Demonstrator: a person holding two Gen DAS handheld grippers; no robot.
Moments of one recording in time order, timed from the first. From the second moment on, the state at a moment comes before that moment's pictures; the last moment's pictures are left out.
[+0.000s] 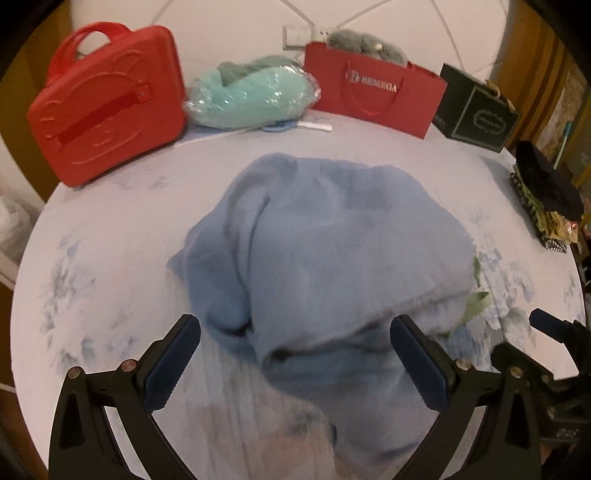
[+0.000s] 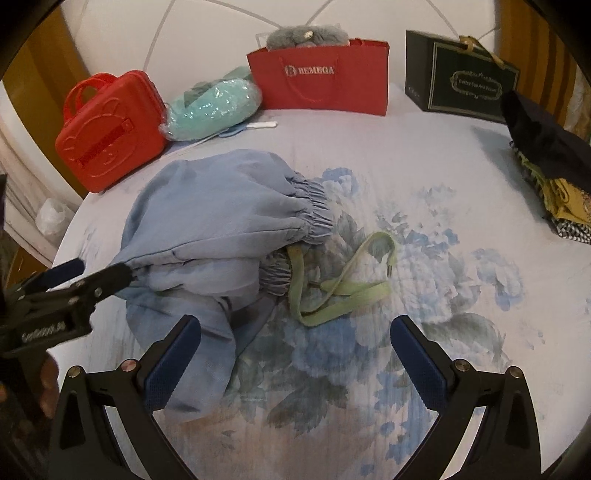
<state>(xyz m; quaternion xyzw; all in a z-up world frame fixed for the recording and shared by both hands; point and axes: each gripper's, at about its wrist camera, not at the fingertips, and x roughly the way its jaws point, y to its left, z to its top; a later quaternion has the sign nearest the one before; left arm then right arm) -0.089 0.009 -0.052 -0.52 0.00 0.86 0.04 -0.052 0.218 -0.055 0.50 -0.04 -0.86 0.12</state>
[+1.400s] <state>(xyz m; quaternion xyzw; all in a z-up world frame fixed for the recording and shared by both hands) -0.053 -0.112 0.033 -0.46 -0.07 0.88 -0.05 -0.071 0.227 -0.021 0.47 -0.11 -0.84 0.25</state>
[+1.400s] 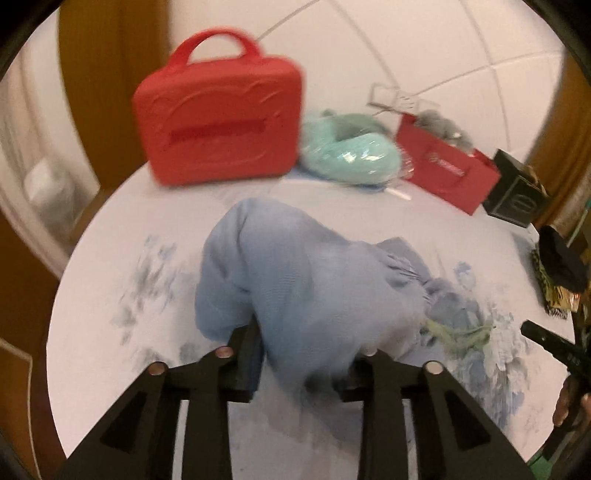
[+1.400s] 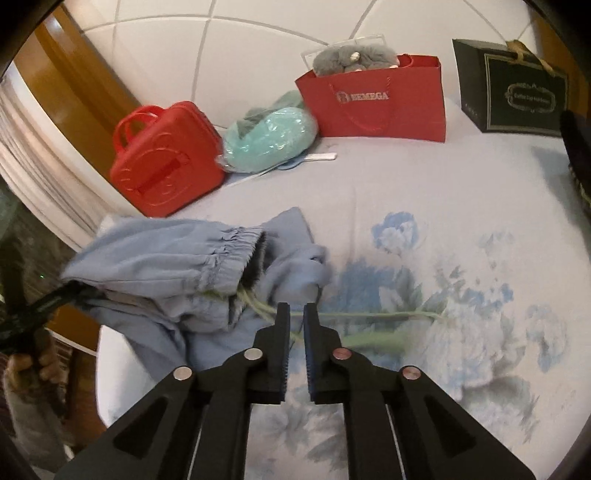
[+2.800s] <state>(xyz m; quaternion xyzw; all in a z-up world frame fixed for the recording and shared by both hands) -0.086 -0.169 -0.030 -0.48 -0.05 0.88 0.01 -0.095 0.030 -0.122 0.57 -0.07 -0.78 0.25</state>
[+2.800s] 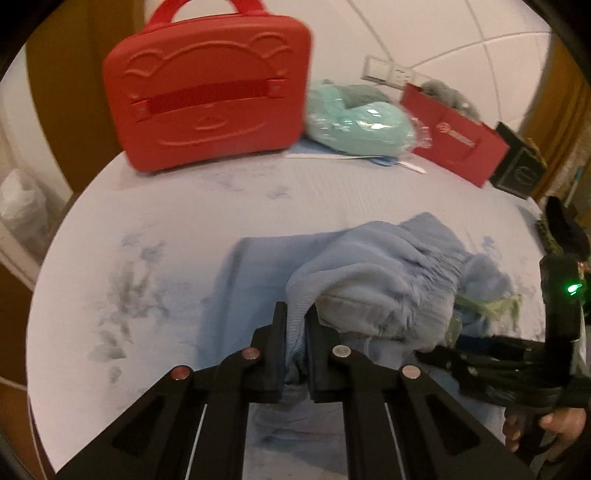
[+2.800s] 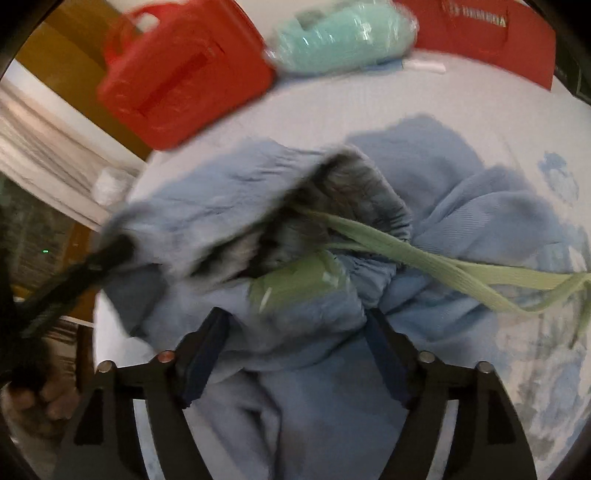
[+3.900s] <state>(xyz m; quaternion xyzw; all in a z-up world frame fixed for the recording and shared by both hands) 0.003 0.024 0.123 -0.34 -0.06 0.92 0.16 -0.006 0.338 0.132 0.26 -0.02 -0.96 0.09</state>
